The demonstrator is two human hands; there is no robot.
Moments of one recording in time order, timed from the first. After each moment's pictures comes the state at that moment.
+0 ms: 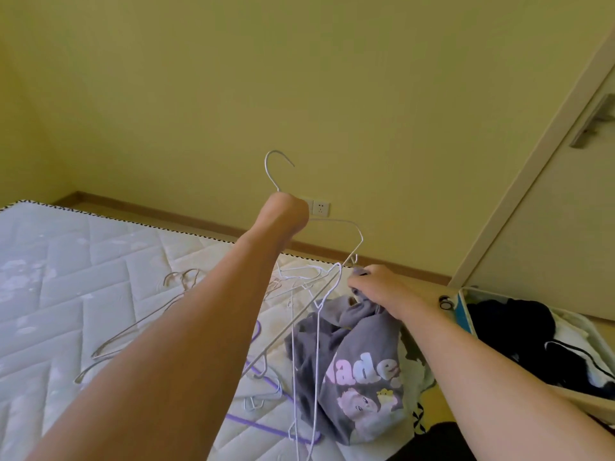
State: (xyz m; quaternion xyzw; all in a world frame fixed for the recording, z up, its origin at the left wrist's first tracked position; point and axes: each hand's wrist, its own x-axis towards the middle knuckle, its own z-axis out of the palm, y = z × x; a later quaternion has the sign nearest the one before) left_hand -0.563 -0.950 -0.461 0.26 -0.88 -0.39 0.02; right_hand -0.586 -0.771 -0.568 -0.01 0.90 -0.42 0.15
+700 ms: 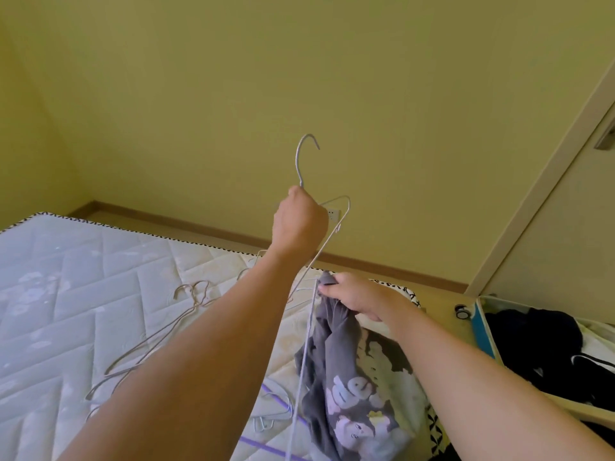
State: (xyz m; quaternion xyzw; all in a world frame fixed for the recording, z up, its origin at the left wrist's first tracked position) left_hand -0.586 -0.948 -0.458 0.20 -0.88 -0.39 0.16; right_hand -0.607 -0.822 -0.571 -0.12 0.85 -0.42 0.30
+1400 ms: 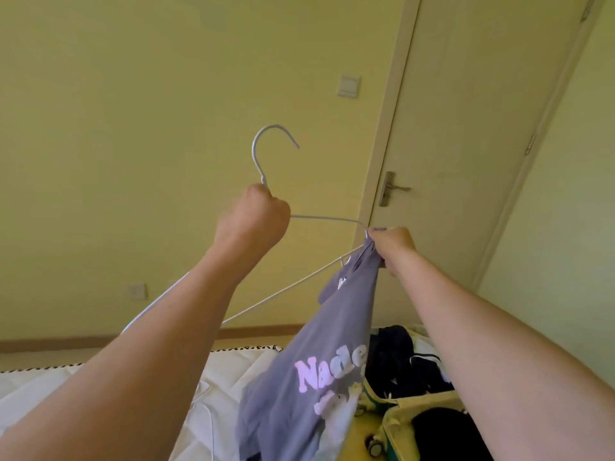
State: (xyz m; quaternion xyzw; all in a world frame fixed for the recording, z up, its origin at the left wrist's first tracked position) left_hand -0.583 -0.803 -0.324 -0.02 -0.89 -0.40 0.20; right_hand -0.634 -0.556 -0.378 0.23 0.78 -0.54 -0.19
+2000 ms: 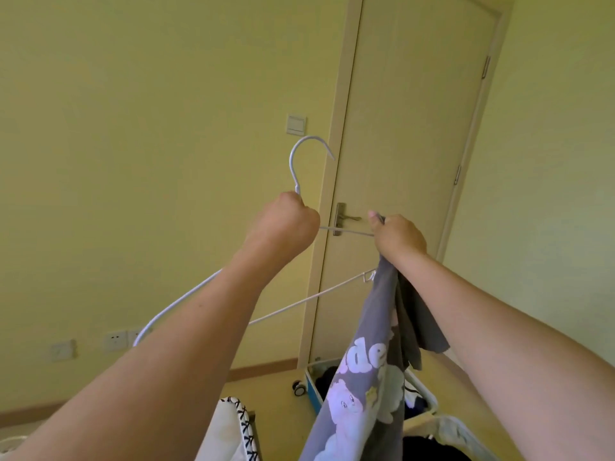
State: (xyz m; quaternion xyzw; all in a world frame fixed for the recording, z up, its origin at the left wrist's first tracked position) left_hand -0.580 -0.707 -0.261 -0.19 -0.86 -0.44 0.18; right_hand -0.601 -0.483 -0.285 0.22 0.90 -0.18 -0.34
